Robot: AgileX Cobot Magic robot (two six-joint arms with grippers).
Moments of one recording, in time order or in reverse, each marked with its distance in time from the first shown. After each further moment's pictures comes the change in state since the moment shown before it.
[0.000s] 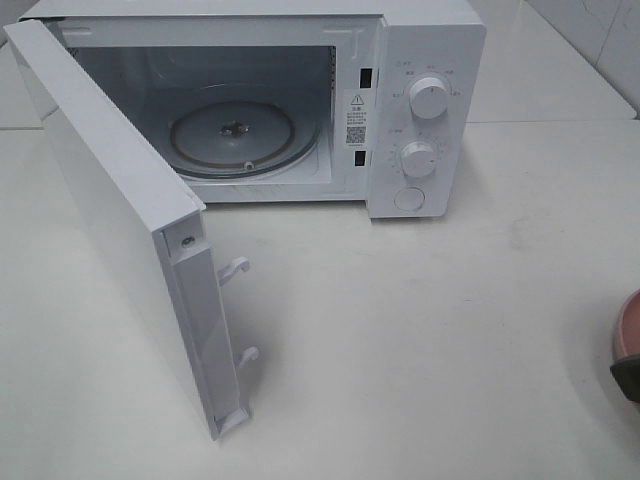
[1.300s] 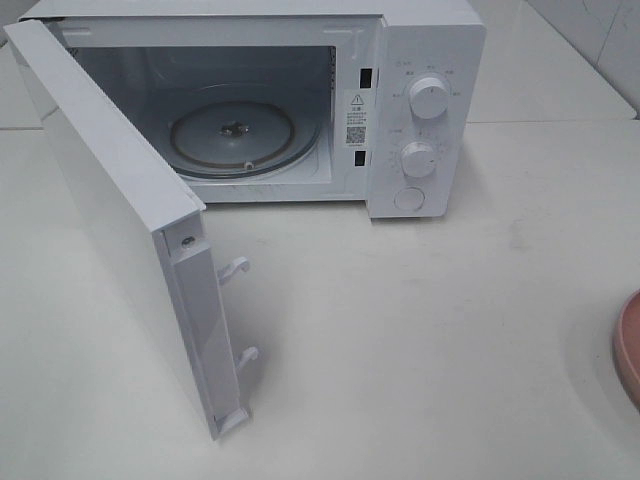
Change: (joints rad) left arm 0.000 0.000 0.000 0.000 0.000 0.000; right arm -0.351 -0.680 0.041 0.133 0.115 -0.082
